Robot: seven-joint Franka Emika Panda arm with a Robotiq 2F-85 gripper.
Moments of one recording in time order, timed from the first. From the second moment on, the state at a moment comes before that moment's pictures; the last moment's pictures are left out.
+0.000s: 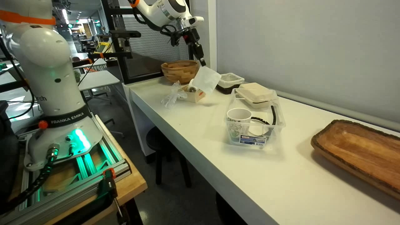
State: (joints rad) arm 0.18 0.14 -0.12 -2.13 -0.64 2.27 0.95
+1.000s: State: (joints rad) arm 0.10 0.46 -0.12 -2.03 -0.73 2.23 1.08
